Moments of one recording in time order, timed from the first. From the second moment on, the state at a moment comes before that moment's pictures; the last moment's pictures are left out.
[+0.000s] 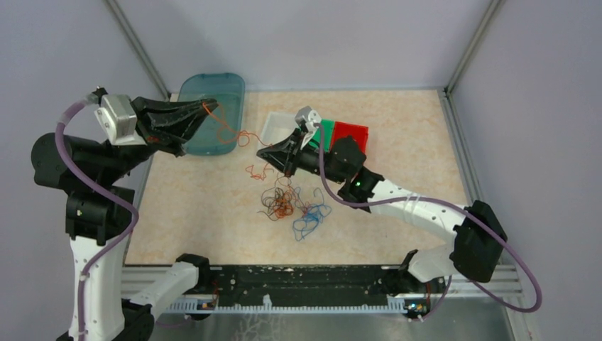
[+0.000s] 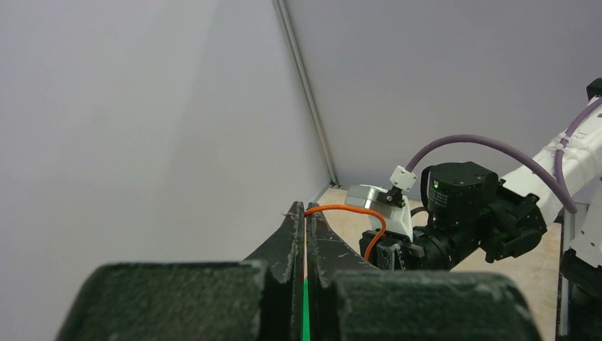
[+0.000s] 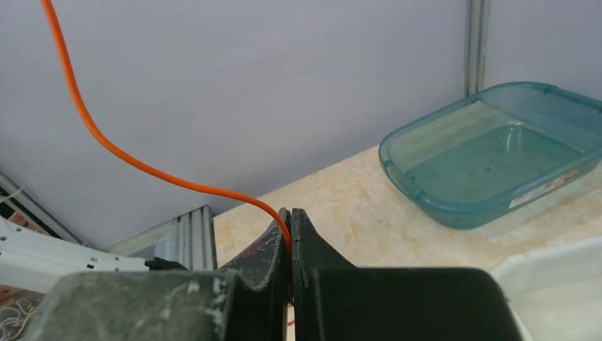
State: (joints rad) left arm -0.24 0.92 1.59 -0.17 0.76 -0.06; right arm 0.93 1.35 1.00 0.57 -0.30 0.32
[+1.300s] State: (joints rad) left arm -0.24 1.13 1.41 -0.54 0.60 0.12; right arm 0.59 1.33 1.12 0.32 -0.07 0.35
